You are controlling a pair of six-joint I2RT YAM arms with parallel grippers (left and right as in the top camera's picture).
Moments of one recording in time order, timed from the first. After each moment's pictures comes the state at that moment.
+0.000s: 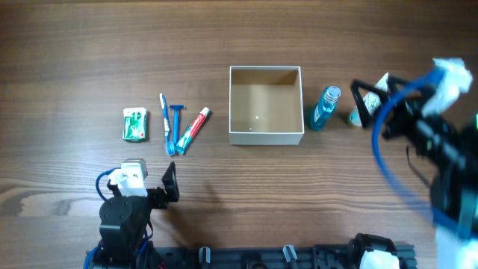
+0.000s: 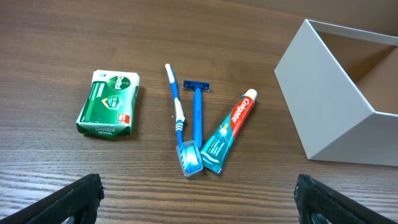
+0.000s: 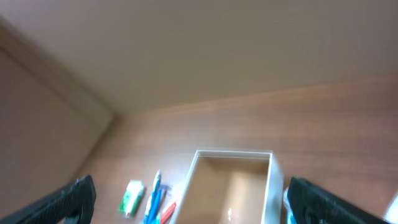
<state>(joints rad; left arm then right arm) -0.09 0.01 0.17 -0.58 0.03 -0.20 -0.19 0.91 1.19 -0.65 -0.68 0.27</state>
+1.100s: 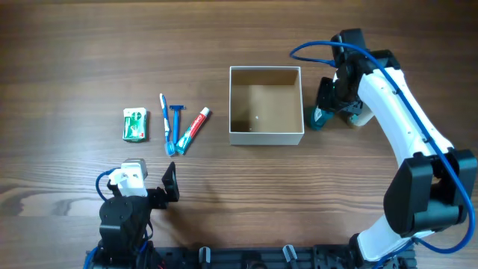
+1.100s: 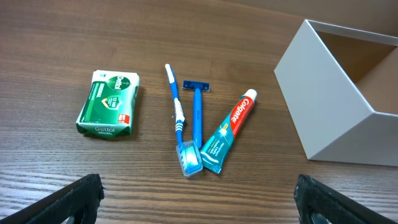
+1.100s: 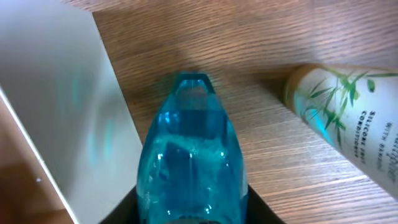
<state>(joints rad) -0.09 0.01 0.17 -0.58 0.03 -0.20 0.14 1.80 1.43 -1.05 0.03 0.42</state>
